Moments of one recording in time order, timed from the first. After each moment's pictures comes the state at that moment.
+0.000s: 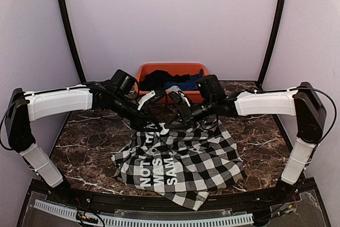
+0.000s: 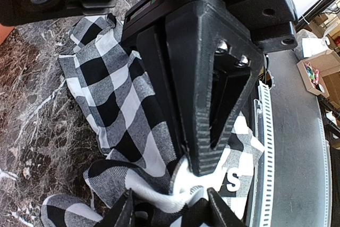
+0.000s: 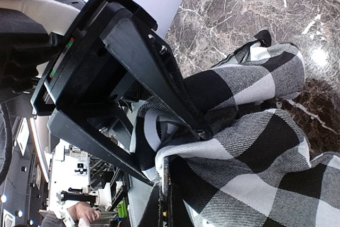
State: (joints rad) left arm -0.69 1.60 1.22 -0.51 0.72 0.21; right arm 0.79 1.77 1.21 -0.05 -0.97 0.70
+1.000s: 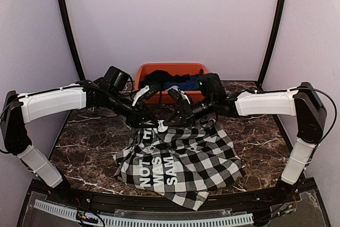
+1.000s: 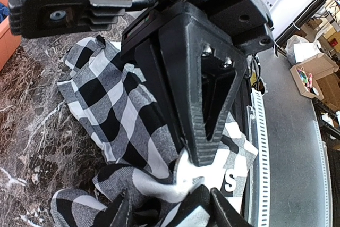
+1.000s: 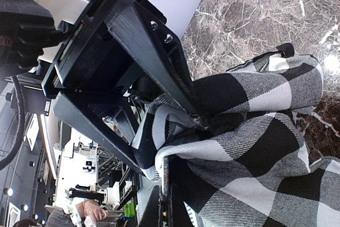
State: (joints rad) left arm -0.65 1.55 1.20 -0.49 0.78 0.23; right arm 0.79 1.77 1.20 0.04 -1.02 0.76
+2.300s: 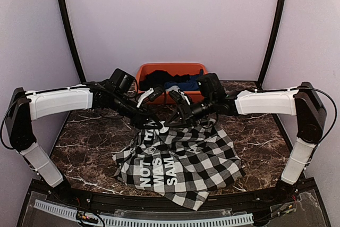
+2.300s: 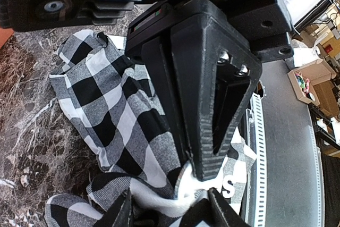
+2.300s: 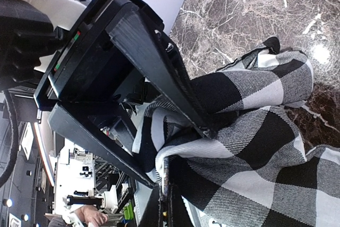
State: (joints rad) left arm -0.67 1.61 1.21 -0.45 0.79 0.18; right arm 0.79 1.77 1.22 -0.05 -0.97 0.74
